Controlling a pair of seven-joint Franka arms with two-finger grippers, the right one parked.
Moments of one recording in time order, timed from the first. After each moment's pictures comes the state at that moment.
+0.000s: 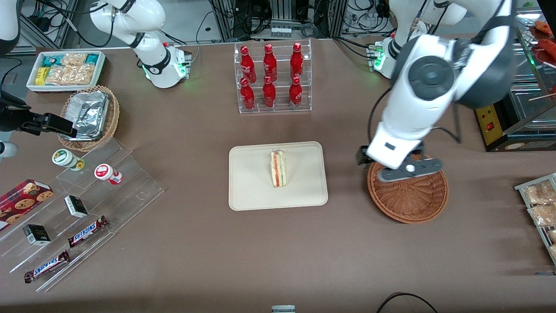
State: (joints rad) arm -0.42 0.25 0.02 -1.45 0.09 1.69 -0.53
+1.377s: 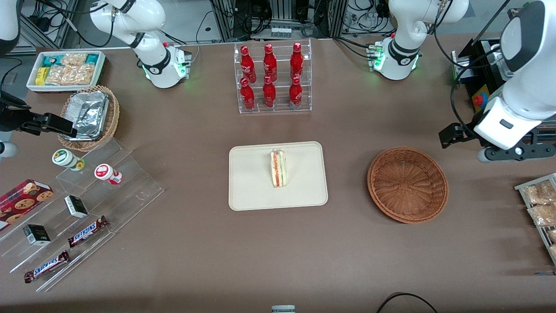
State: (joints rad) arm -0.19 0.08 0.08 -1.59 0.03 1.61 -0.14
